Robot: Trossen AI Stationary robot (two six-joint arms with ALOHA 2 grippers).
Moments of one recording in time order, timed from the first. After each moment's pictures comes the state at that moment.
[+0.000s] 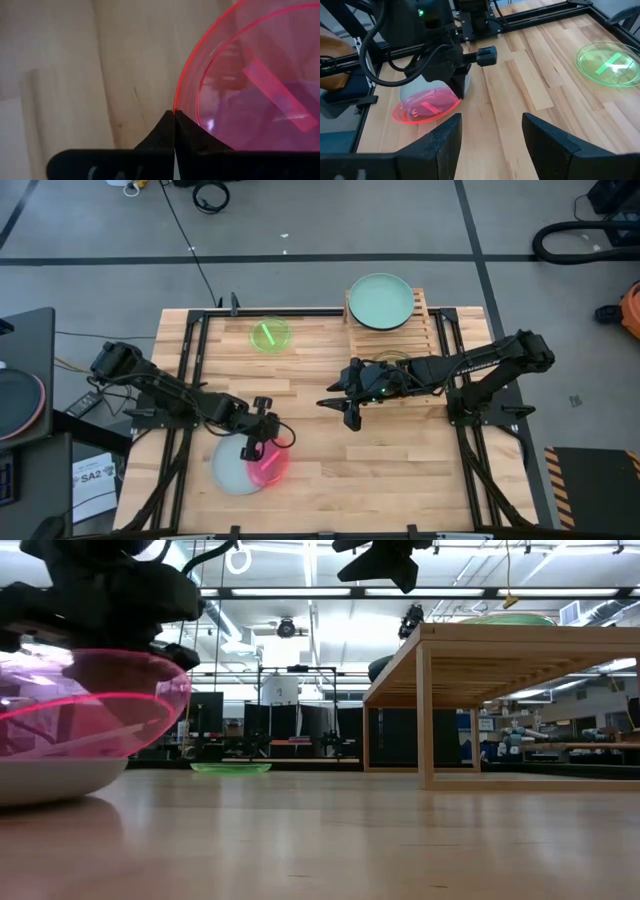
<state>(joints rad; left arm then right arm) -0.36 1.43 0.76 -0.44 -0.16 -0.11 0.17 1.45 1.18 -0.26 0.19 0.31</state>
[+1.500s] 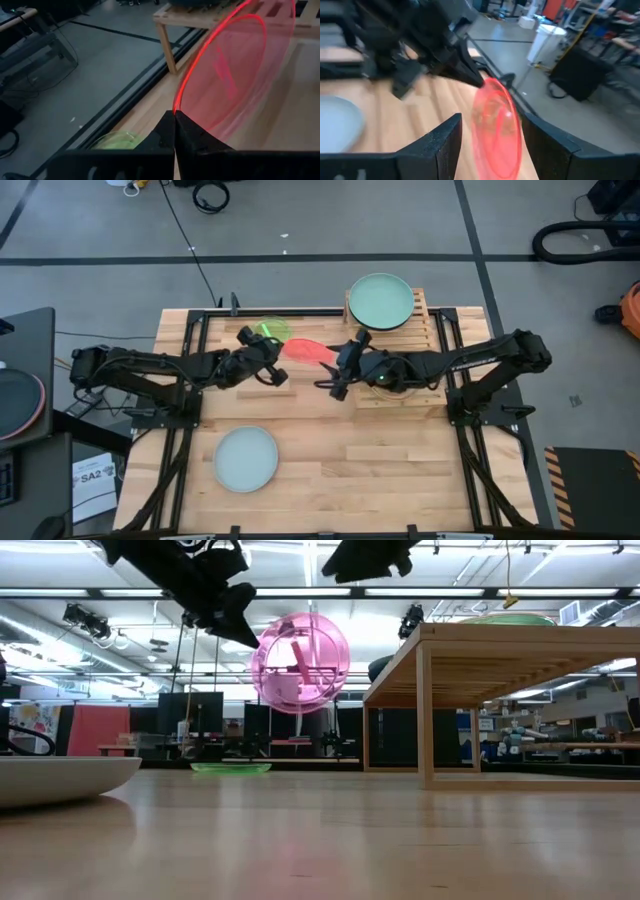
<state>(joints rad) 0.06 1.20 0.76 -0.08 -0.71 -0.10 0.11 1.47 1.18 -0.08 0.61 -0.02</state>
